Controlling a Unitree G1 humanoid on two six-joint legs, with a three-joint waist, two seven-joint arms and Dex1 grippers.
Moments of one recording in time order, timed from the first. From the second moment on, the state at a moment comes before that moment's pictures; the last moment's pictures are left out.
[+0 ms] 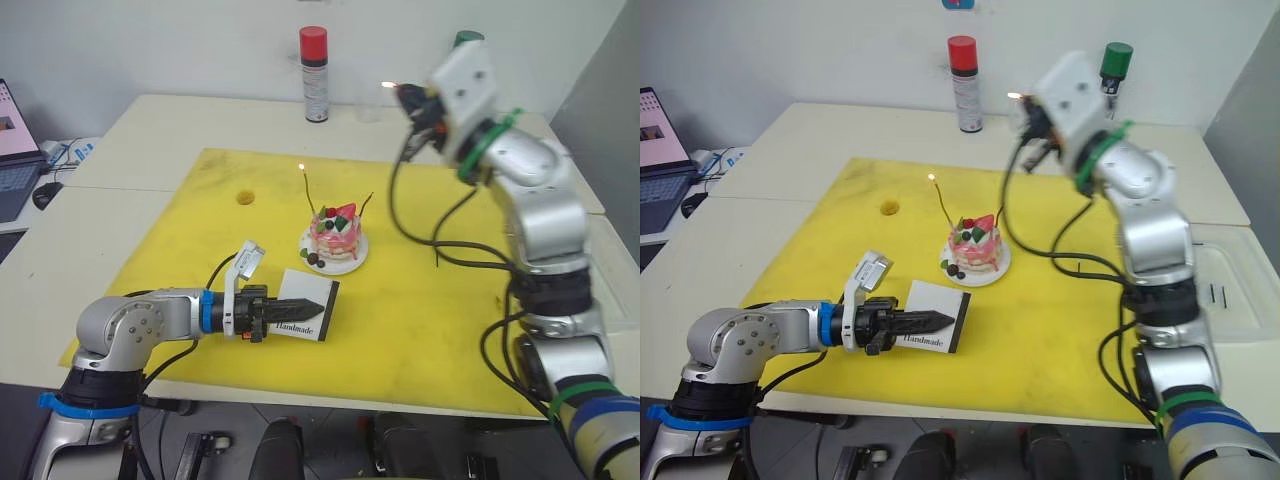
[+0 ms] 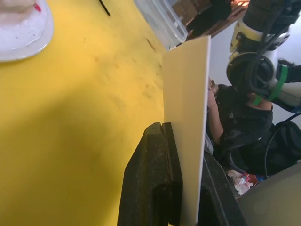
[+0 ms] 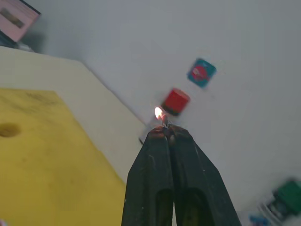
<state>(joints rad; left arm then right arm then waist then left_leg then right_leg) -0.37 0.66 0.07 -0.17 -0.98 1.23 -0.95 -0.85 -0.47 -0.06 -0.15 -0.01 0.58 0.54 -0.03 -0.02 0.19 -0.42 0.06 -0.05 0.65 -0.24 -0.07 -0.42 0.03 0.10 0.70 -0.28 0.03</state>
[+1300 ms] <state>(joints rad) -0.31 0.56 0.07 -0.16 -0.98 1.19 -0.86 -0.37 -0.61 -0.39 -0.44 0.26 0.89 0.40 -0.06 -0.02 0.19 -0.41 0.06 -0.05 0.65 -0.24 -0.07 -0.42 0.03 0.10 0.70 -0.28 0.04</state>
